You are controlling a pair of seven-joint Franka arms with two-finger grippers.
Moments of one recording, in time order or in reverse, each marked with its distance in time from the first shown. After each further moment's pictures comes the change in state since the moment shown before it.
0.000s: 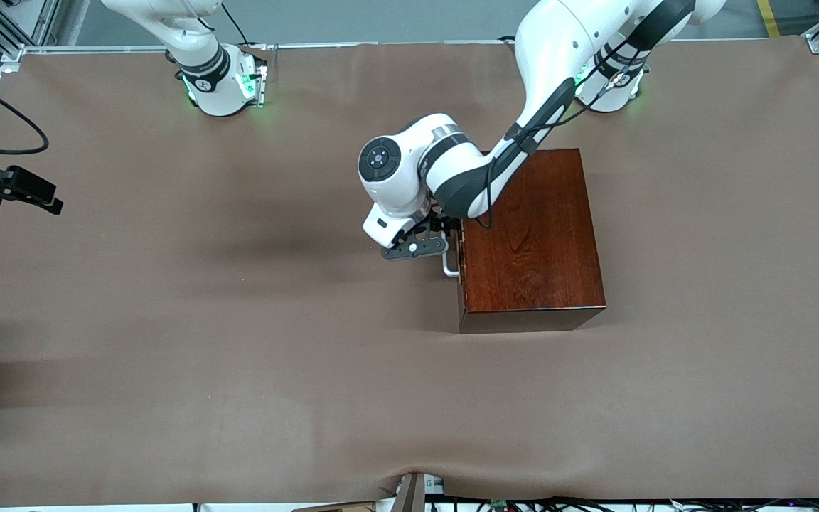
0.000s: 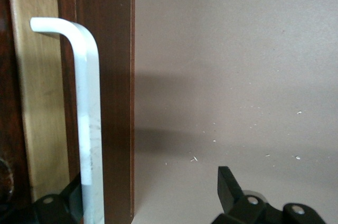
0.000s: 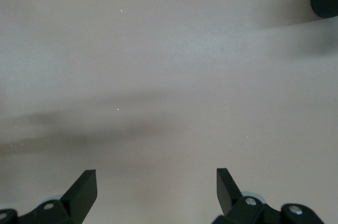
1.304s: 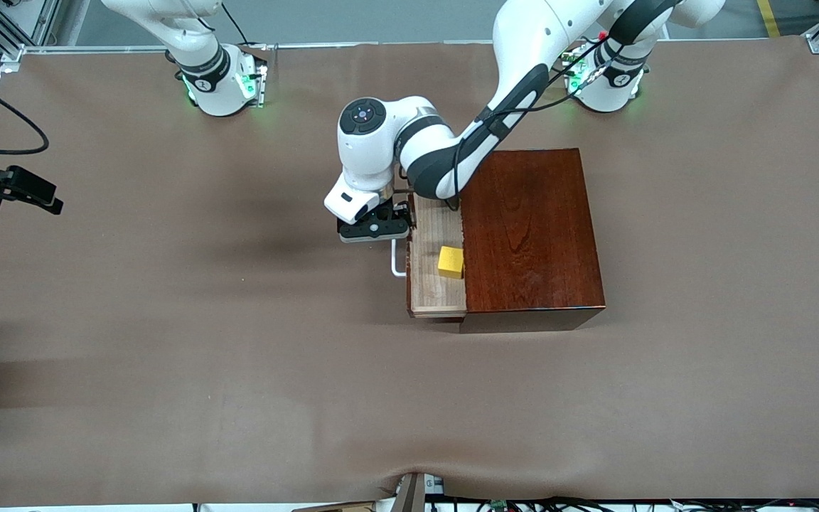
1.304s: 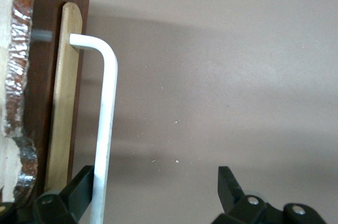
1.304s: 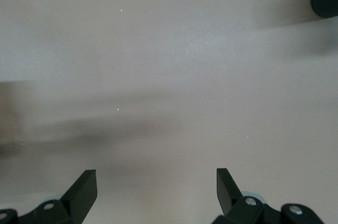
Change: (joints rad) left arm -0.099 0.012 0.034 0.009 0.017 0.328 -0.133; right arm 0.000 0.000 0.000 0.000 0.000 0.000 0.000
